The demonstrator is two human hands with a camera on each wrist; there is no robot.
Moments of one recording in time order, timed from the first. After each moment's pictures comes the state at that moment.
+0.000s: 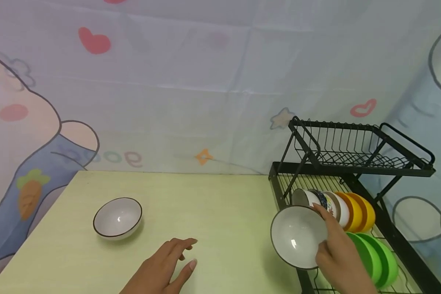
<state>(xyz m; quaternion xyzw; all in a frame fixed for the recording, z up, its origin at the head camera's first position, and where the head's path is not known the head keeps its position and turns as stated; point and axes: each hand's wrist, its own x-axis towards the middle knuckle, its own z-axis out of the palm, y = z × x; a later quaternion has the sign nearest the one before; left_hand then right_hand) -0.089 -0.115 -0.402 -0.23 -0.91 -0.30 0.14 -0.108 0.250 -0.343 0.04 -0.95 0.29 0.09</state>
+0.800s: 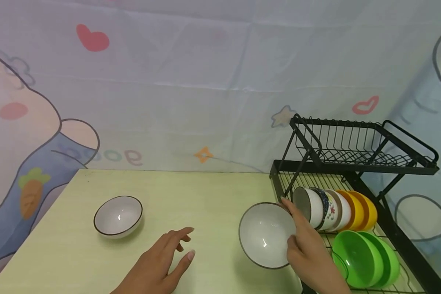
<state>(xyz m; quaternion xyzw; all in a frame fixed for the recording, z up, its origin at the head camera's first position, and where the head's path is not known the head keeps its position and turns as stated) -0.092 -0.117 -0.391 -0.20 -0.92 -0.32 0.13 -0.108 0.195 -0.333 0.12 -0.91 0.38 0.08</state>
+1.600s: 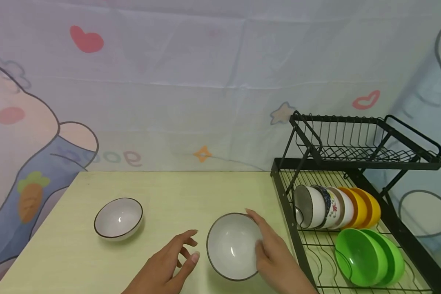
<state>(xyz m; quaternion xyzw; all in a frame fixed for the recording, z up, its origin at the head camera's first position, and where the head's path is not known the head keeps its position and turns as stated) -0.092 -0.111 -0.394 -0.19 -0.90 -0.39 0.04 -0.106 0.144 -0.359 0.13 -0.88 0.46 0.04</state>
